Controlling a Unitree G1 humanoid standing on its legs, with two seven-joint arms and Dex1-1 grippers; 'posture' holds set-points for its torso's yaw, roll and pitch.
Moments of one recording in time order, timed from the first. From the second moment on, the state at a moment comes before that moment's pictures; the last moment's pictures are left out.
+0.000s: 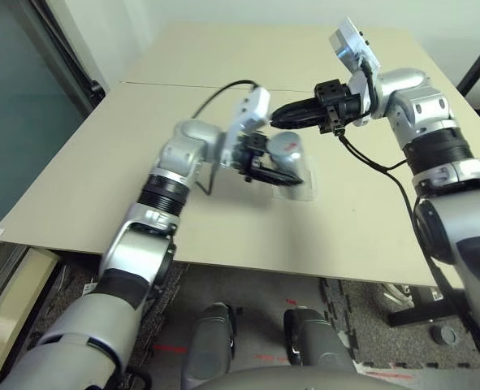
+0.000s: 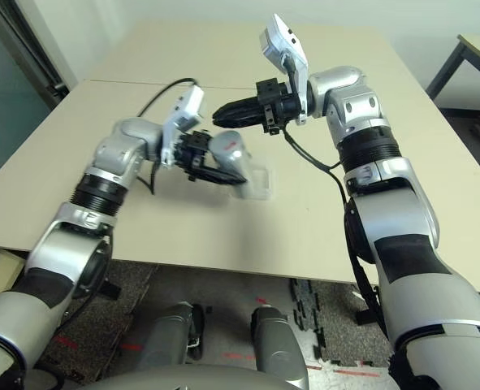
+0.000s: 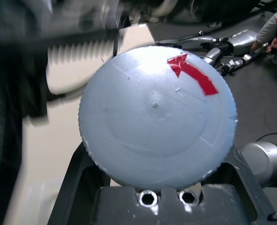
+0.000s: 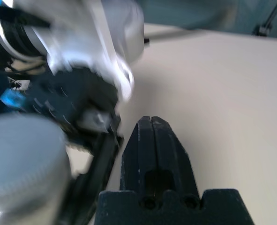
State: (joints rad) left arm -0.98 0.22 -0.22 0.41 -0.21 0.33 -1.50; right arm -1.21 -0.43 0.18 0.88 0.25 0.15 1.54
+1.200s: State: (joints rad) left arm -1.02 0.32 -0.20 0.72 -0.20 0.20 -1.42; right arm -0.88 -0.62 0.02 0.00 0.43 0.83 1.12
